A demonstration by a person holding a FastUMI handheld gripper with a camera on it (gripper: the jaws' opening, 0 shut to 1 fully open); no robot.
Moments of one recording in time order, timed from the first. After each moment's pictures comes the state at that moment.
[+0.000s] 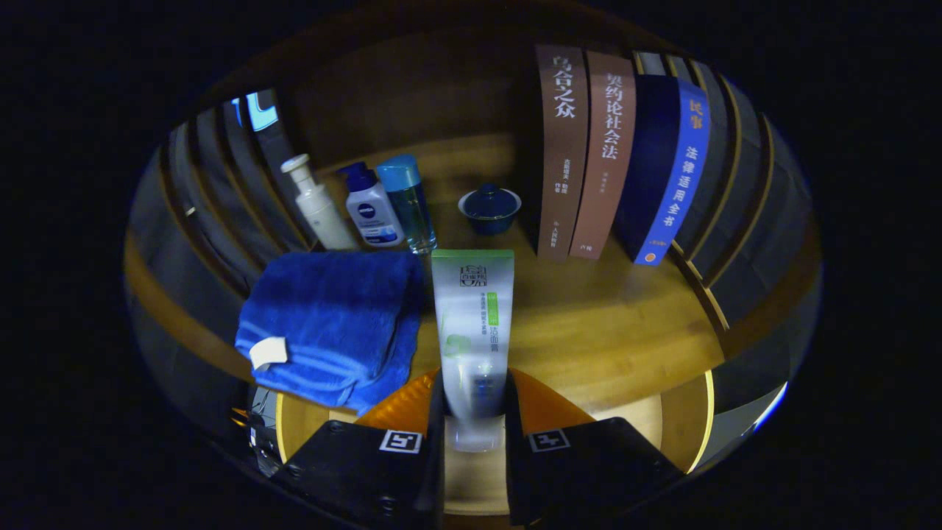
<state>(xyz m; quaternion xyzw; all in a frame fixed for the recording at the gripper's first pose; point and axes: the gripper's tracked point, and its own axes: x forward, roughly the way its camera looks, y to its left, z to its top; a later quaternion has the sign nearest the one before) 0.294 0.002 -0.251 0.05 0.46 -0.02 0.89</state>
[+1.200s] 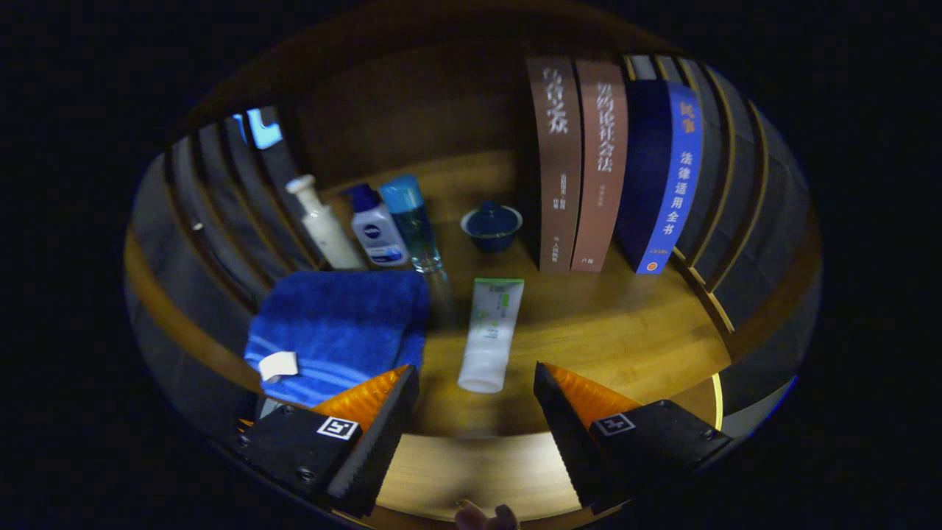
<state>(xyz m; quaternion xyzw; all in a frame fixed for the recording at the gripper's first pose) 0.270 0.009 -0.215 0.08 0.39 0.00 0.92</state>
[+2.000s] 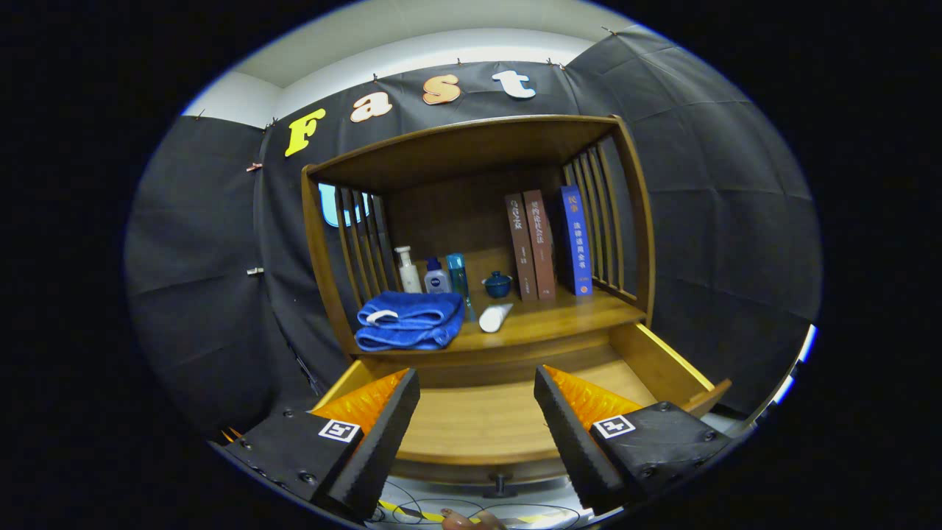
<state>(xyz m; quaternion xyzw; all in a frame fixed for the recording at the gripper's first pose) 0.024 0.010 -0.173 0.08 0.15 0.00 0.99</state>
